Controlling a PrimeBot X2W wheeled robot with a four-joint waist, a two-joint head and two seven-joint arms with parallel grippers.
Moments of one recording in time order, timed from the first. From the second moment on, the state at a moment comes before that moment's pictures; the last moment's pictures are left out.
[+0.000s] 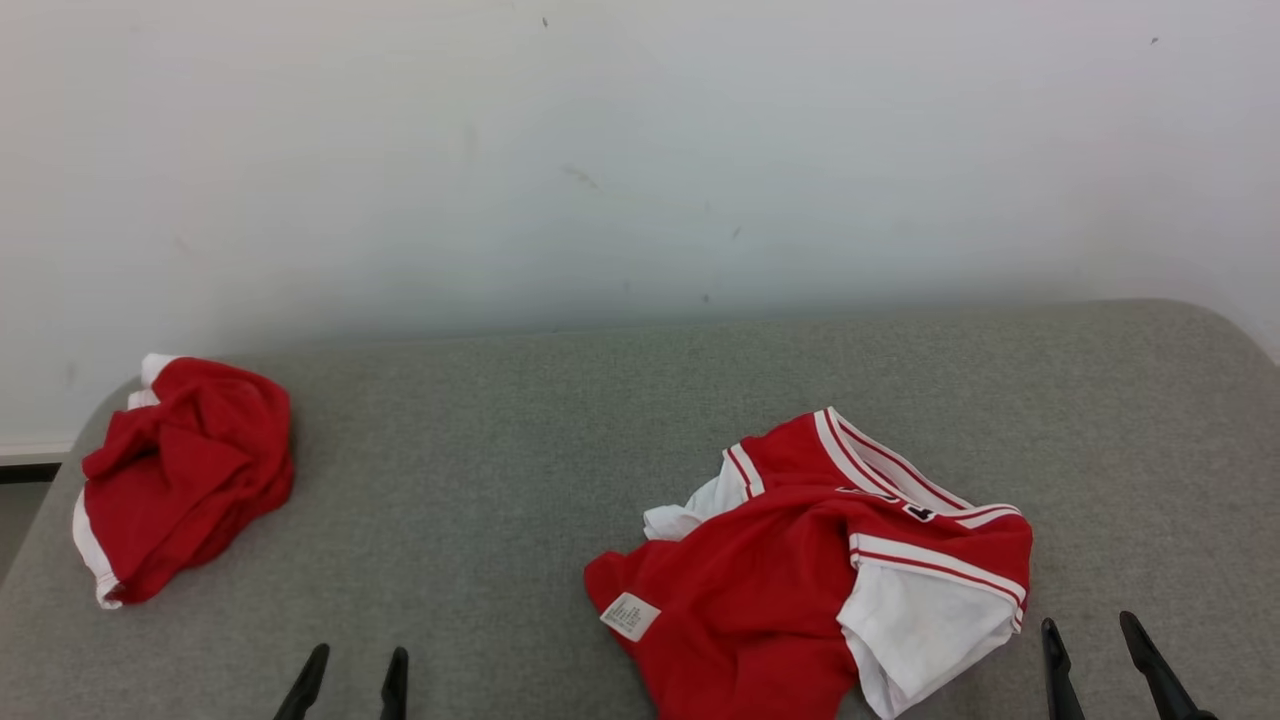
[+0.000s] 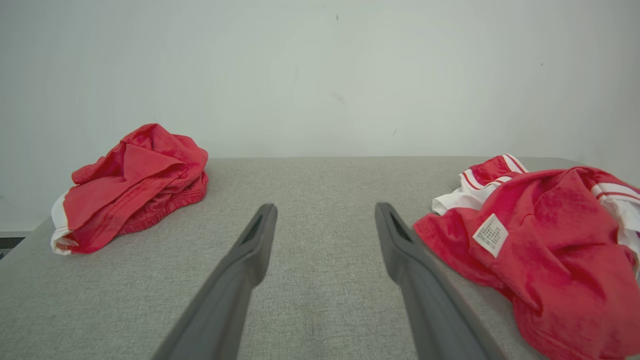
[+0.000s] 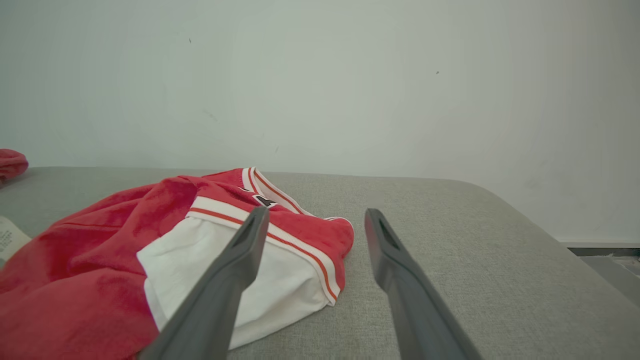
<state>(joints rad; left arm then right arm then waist) 0.15 0.11 -0.03 0.10 -0.13 -0.08 -0.26 0.09 -0.06 -0.02 0.18 0.13 0.13 -0.26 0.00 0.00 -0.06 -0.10</state>
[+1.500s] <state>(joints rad) -0.10 0.19 -0.43 0.42 -0.41 -0.13 -0.24 0.04 -0.07 0.02 0.17 0.13 0.13 -0.26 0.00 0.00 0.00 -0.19</state>
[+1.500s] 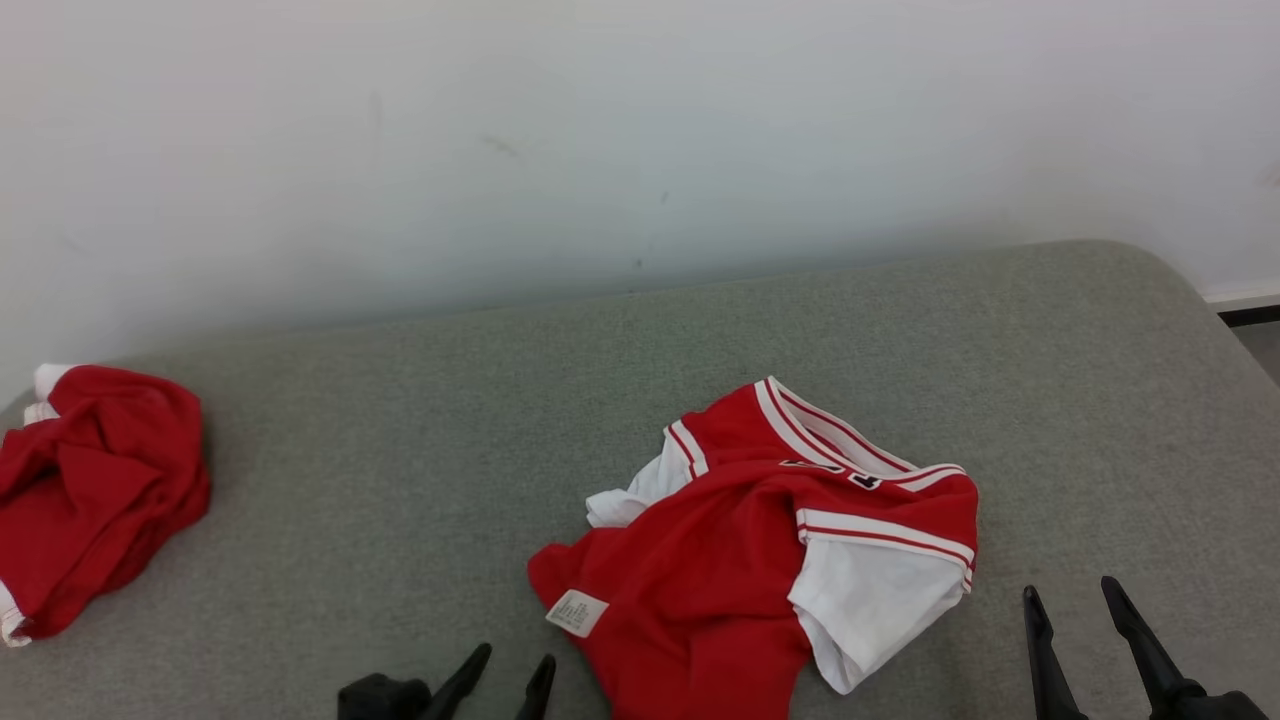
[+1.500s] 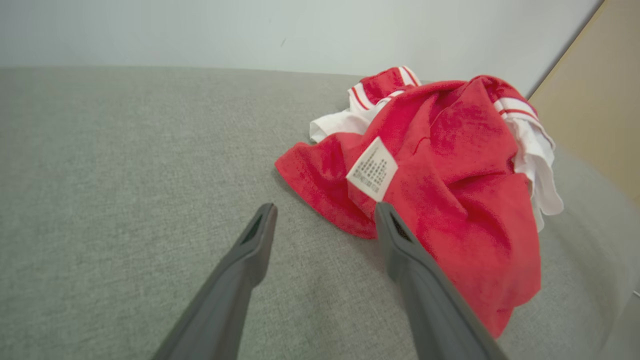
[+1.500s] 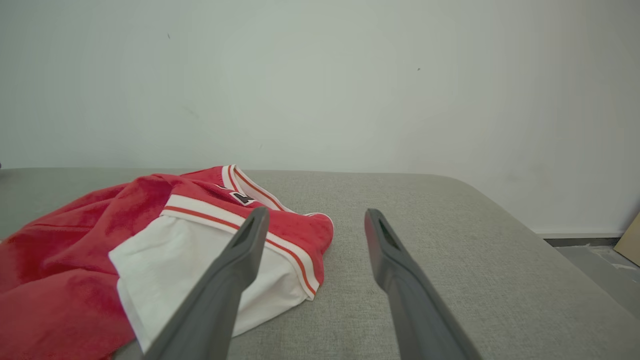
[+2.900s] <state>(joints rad) -0.63 0.36 -0.53 0.53 -0.62 -0.11 -0.26 -0.01 -0.05 0.02 0.17 0.13 0.13 -0.26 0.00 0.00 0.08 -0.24</state>
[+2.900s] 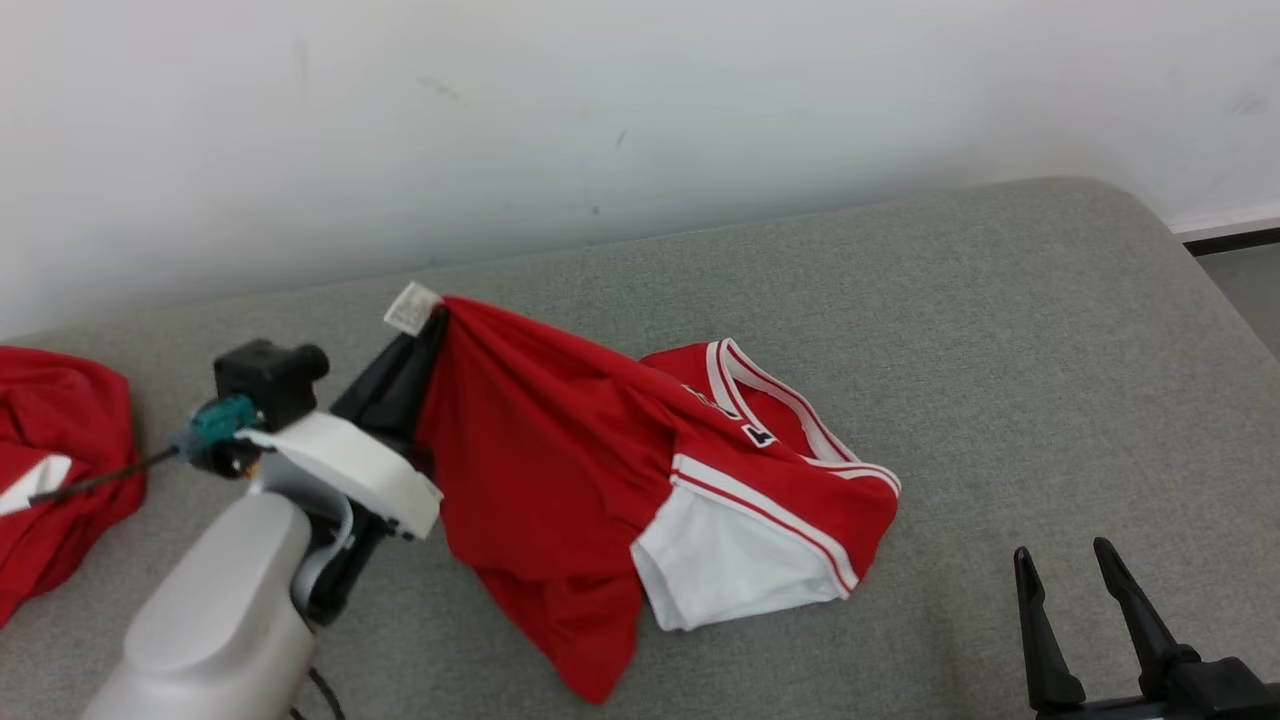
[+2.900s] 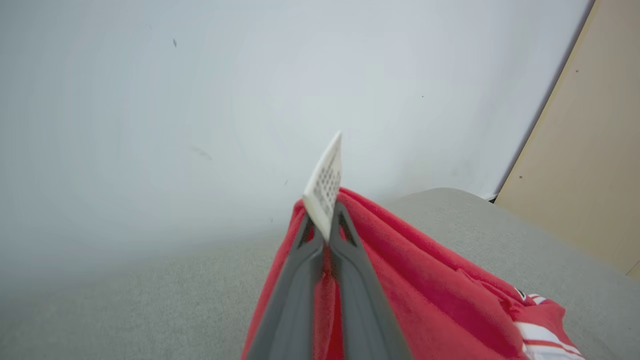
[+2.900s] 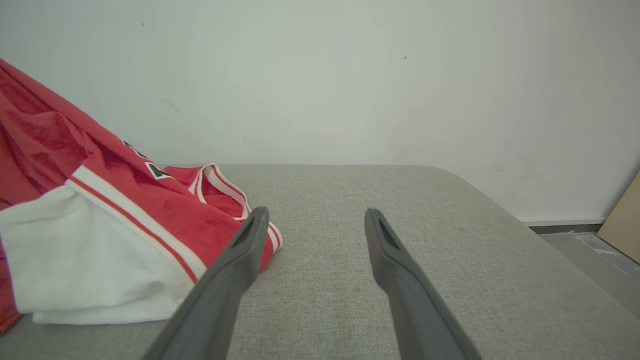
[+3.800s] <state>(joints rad) -0.06 0.43 -0.51 0.20 -0.43 0.00 -0.26 0.06 -0.05 0.00 0.17 0.16 0.13 -0.26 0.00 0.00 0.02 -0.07</state>
